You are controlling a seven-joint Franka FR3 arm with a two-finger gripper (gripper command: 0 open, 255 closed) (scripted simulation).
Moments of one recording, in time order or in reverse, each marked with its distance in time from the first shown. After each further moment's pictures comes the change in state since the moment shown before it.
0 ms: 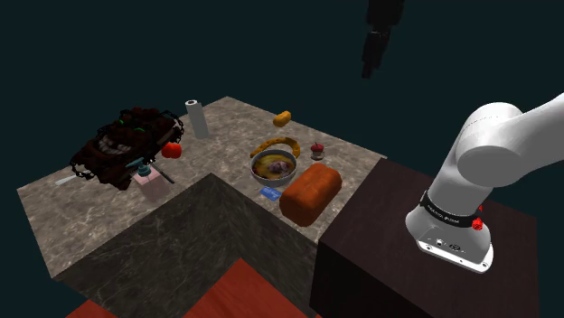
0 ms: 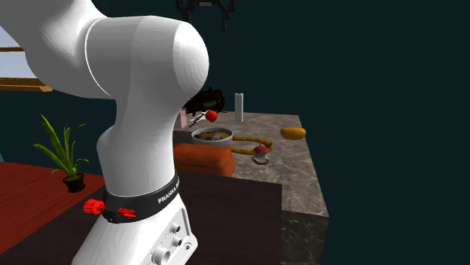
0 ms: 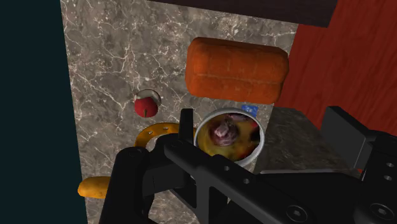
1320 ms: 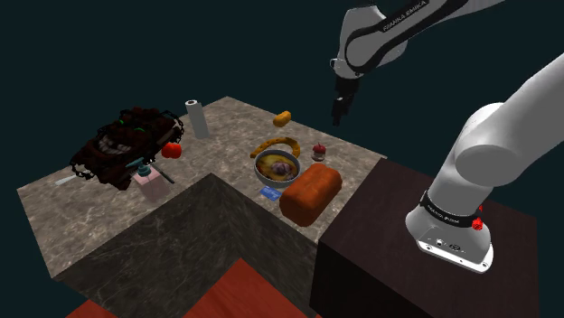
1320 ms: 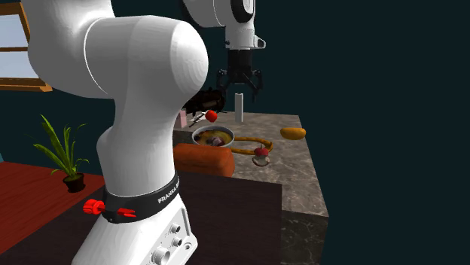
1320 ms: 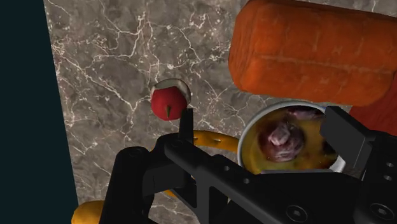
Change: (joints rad) arm -0.031 0.440 -0.158 -0.228 -0.063 0.702 -0.130
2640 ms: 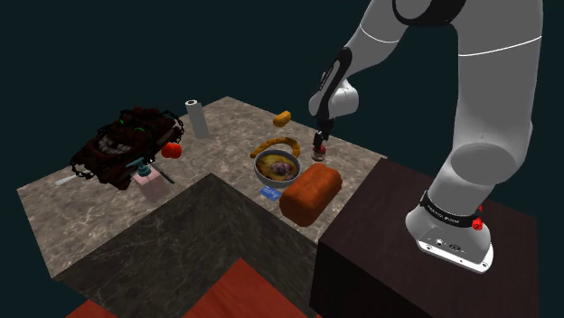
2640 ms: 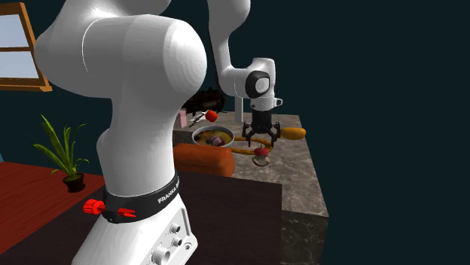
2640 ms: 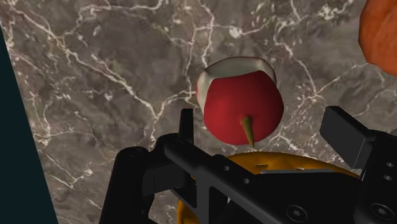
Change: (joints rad) arm -0.073 0.786 0.024 0.284 0.355 0.513 -0.348
